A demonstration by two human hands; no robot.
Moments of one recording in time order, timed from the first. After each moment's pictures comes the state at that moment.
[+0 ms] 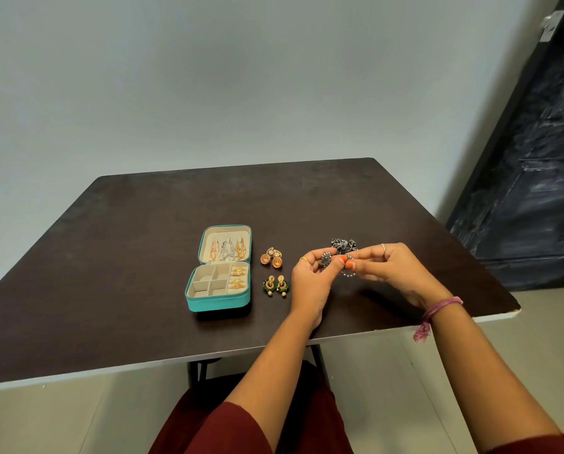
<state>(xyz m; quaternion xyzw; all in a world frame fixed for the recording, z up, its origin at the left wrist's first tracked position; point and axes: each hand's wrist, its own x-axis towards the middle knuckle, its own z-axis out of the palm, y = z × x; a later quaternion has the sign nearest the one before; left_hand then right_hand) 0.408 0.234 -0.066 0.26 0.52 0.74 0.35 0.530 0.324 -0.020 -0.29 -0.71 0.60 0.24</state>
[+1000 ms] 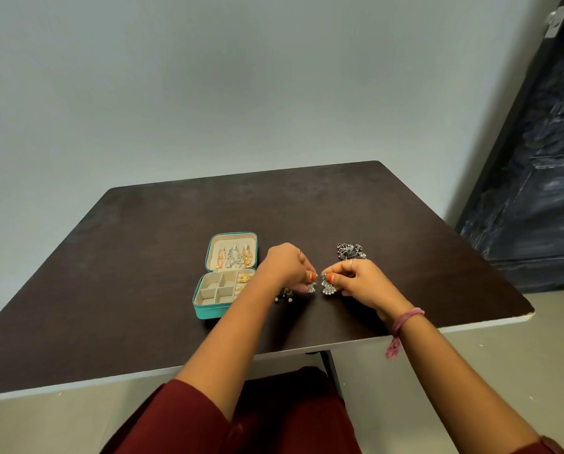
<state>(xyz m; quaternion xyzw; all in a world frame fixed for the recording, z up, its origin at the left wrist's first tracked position) 0.341 0.220 0.000 0.41 0.80 0.27 0.34 0.485 0.301 -0.046 -0.35 -0.77 0.50 0.18</state>
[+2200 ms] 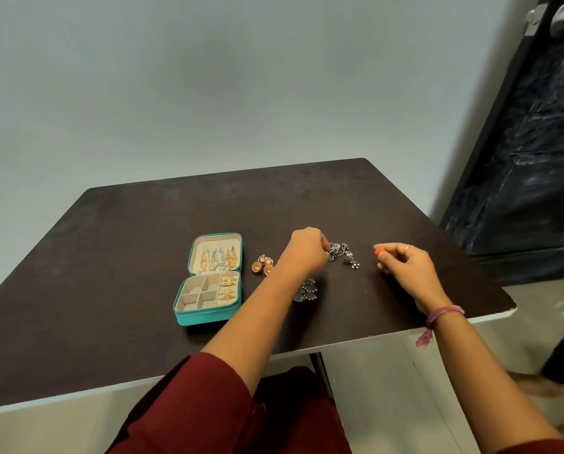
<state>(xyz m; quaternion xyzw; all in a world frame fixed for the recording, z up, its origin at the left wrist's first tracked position) 0.372 0.272 0.004 0.50 0.81 0.24 0.20 0.549 0.367 -0.061 -0.43 -0.70 0.44 0.37</state>
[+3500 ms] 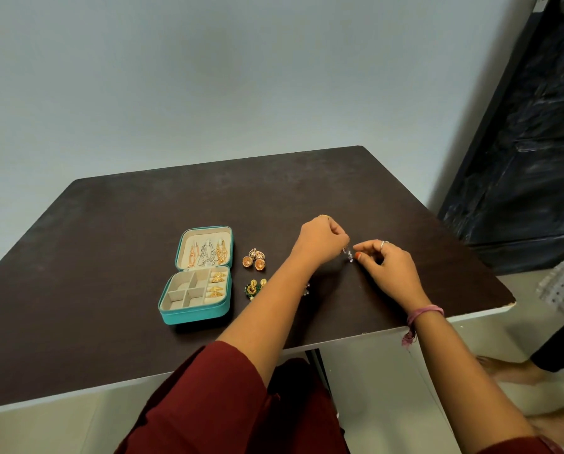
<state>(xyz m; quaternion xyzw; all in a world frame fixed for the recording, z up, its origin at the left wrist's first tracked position) 0.389 0.305 -0.014 0.46 0.76 0.38 0.26 0.536 0.361 -0.070 -0.43 -0.81 0.29 0.29</state>
